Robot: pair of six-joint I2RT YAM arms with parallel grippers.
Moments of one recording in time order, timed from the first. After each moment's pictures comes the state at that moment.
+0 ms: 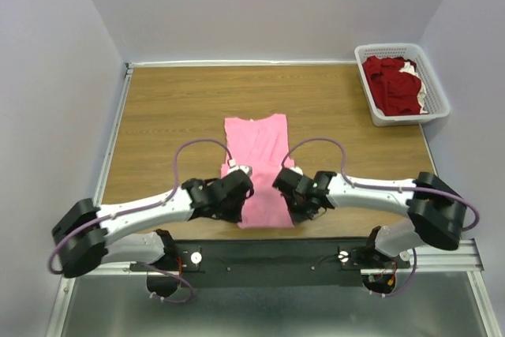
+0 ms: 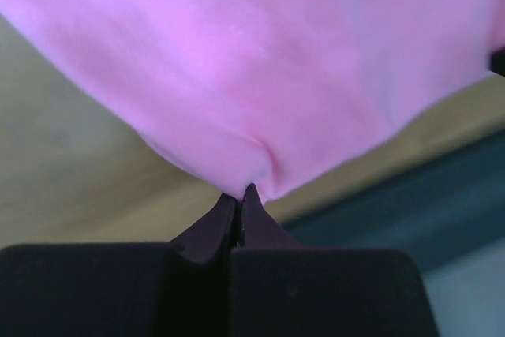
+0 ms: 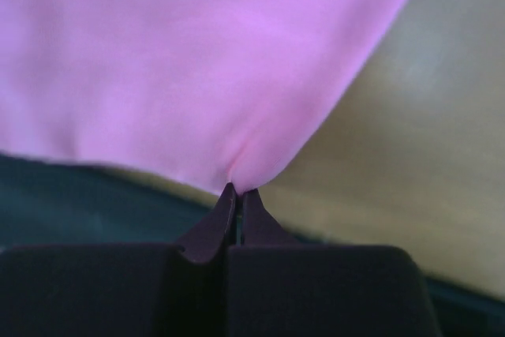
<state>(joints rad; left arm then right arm) -1.01 1.20 0.67 -0.58 -0.07 -0.73 1.02 1.47 0.79 -0.63 0.09 0.68</state>
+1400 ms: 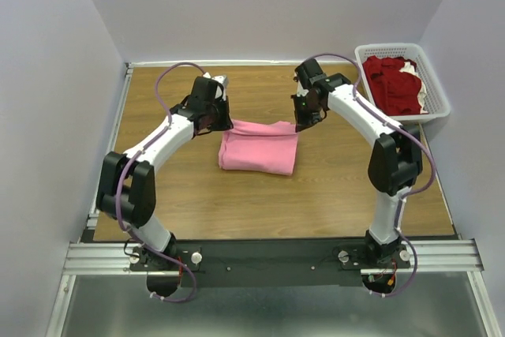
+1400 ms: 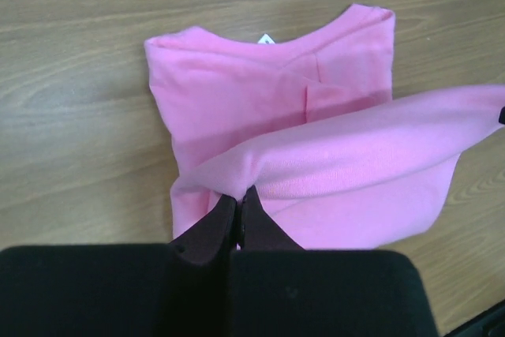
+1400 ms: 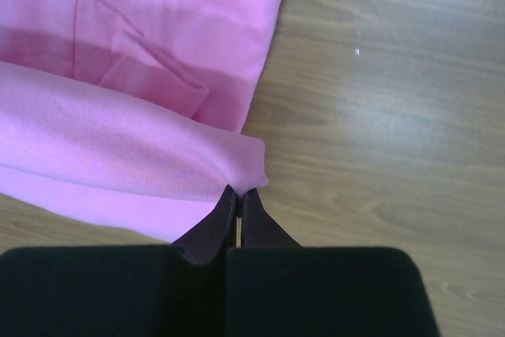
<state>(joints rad) -0.36 1.61 1.21 -0.38 0.17 -0.35 0.45 1.93 1.71 -0.94 -0.05 0.28</state>
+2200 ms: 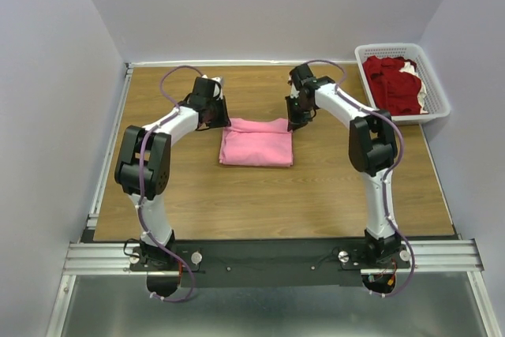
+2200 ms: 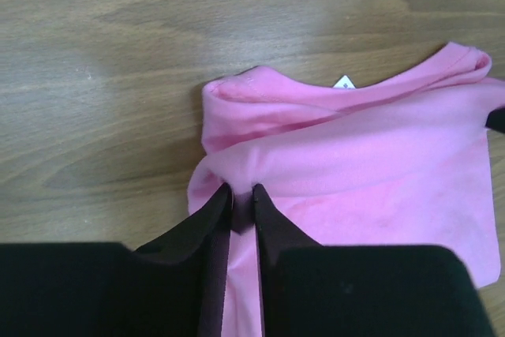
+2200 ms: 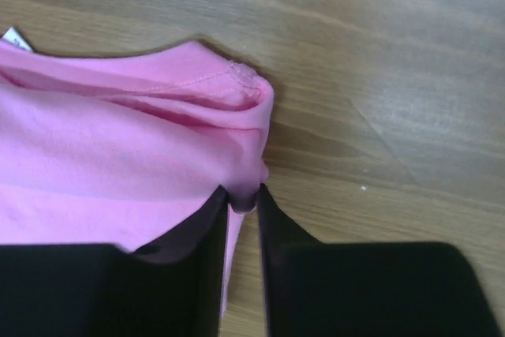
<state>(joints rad) -0.27 1.89 1.29 -0.24 0.21 -0.35 0.40 2.25 1.88 -0.82 -0.12 0.27</state>
